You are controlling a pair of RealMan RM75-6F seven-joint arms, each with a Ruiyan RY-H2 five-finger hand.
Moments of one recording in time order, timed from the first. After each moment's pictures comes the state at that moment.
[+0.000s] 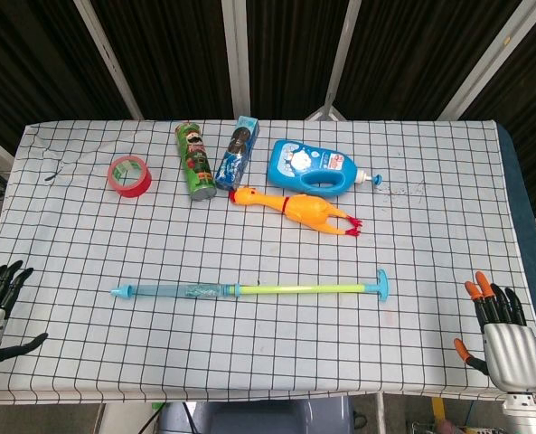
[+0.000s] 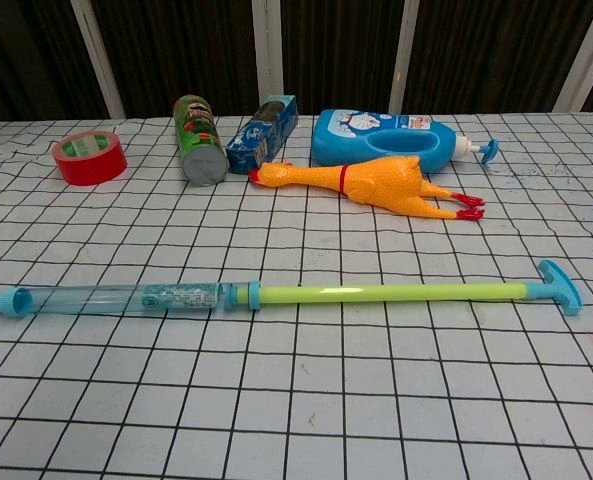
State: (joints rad) left arm -0.03 -1.08 0.02 -1.64 1.60 1.54 0.06; right arm -0.02 -1.16 0.01 -1.69 -1.57 1.55 -0.19
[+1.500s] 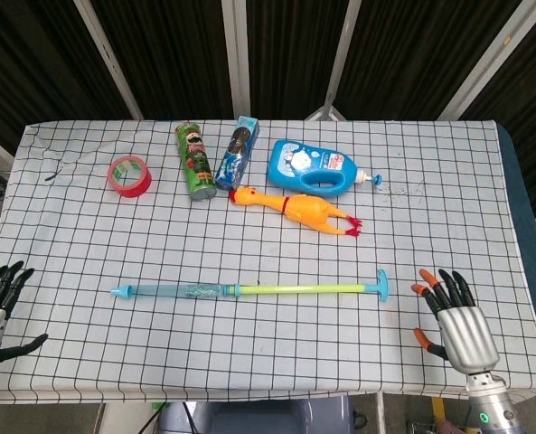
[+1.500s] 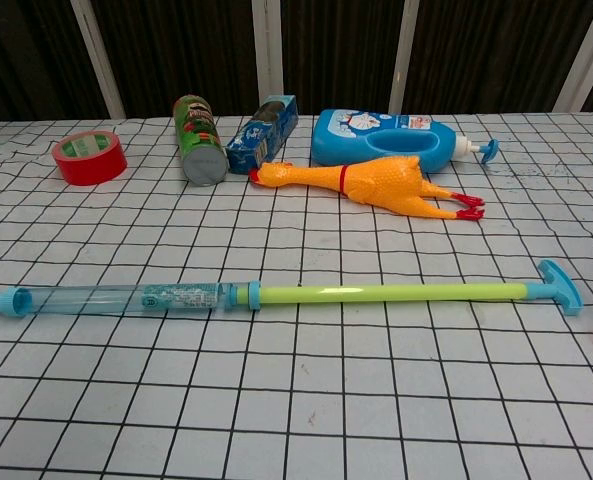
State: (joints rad) left arm -0.03 -1.07 0.03 -1.65 1.60 1.53 0.06; right arm 0.10 -1.21 0.04 -1.74 -1.63 1.42 -0.25
